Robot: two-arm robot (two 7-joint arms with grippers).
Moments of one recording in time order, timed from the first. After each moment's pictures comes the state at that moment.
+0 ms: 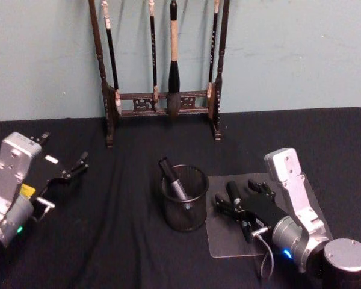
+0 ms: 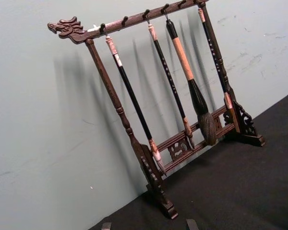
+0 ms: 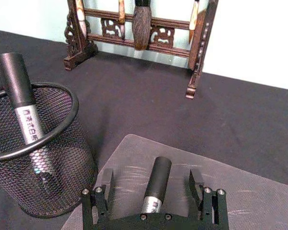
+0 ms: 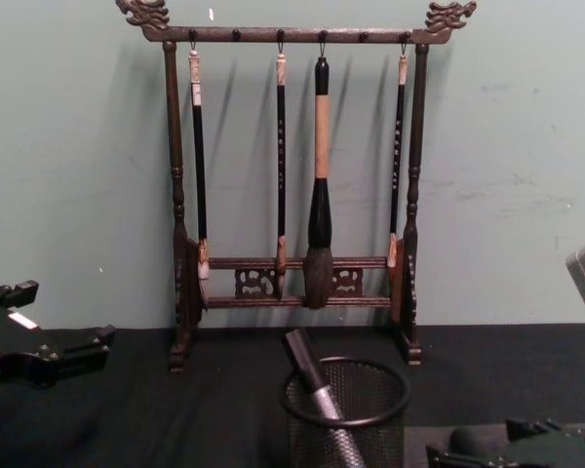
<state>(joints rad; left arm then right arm) -0.20 0.60 0.45 -1.41 -0.25 -0.12 0.03 0.07 0.18 -0.24 -1.47 0.08 0.24 0.23</state>
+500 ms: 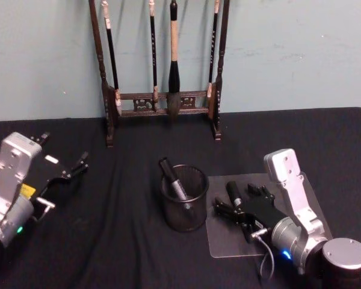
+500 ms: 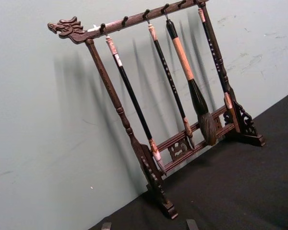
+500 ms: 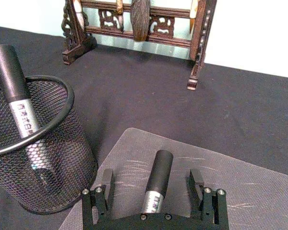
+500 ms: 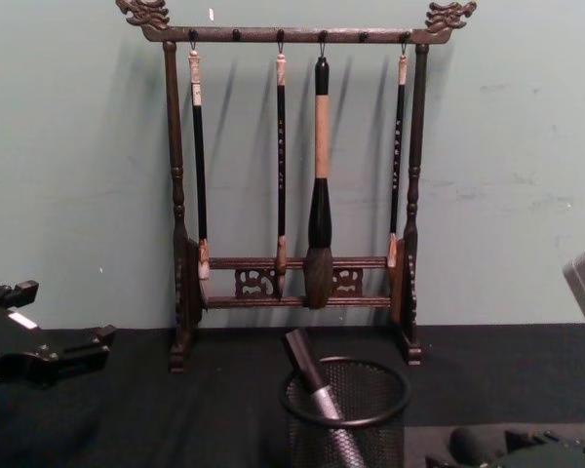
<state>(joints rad) -0.20 0.60 0.45 -1.41 -0.25 -0.12 0.03 0.08 0.18 -0.24 -1.46 0.10 0.27 0.23</state>
